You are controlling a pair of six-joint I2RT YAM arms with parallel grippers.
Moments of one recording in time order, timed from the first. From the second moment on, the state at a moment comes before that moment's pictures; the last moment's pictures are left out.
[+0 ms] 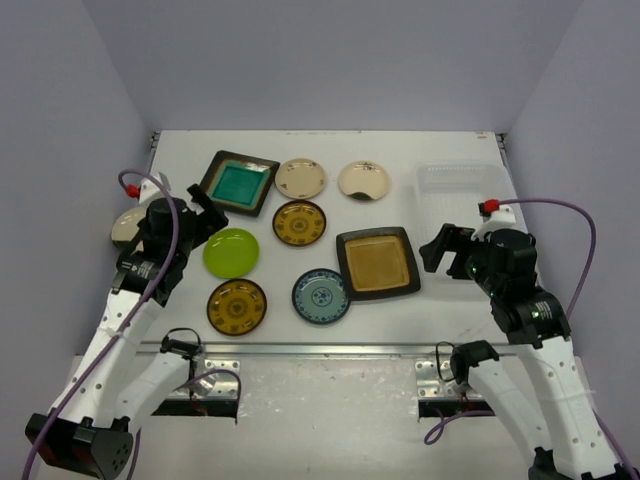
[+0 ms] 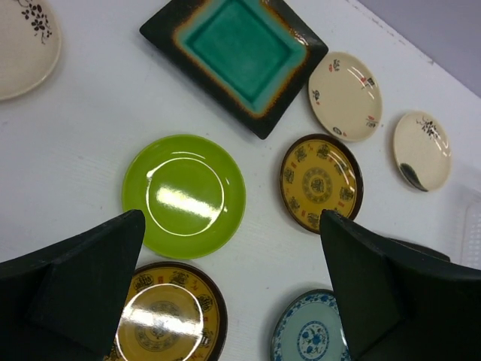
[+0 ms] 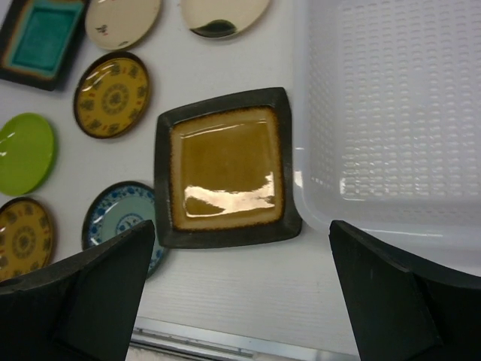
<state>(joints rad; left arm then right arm) -0.18 0.81 0.86 -0.57 -0.32 -0.63 0.22 0.59 0.79 -0.70 0.02 0.33</state>
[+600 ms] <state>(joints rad) 0.16 1.42 0.88 -0.16 0.02 -0.97 0.22 0.60 0.73 -0.55 -0.30 0.36</state>
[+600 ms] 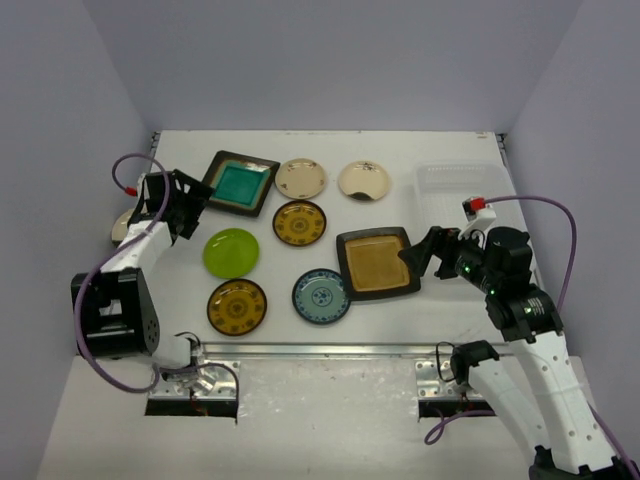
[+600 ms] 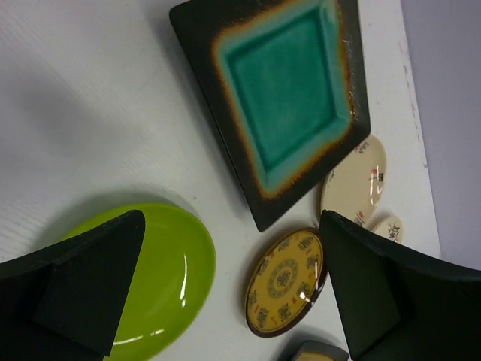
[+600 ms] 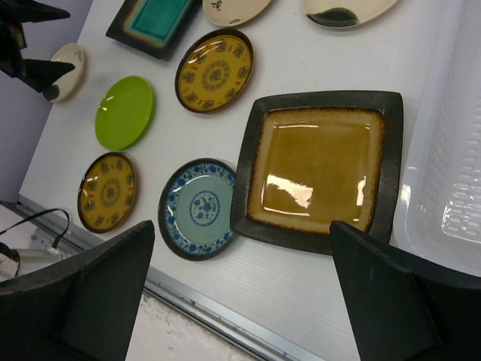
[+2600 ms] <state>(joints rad) 0.24 1.40 0.82 0.02 0.22 -1.03 0.22 0.96 0.85 -0.41 -0.58 0.37</state>
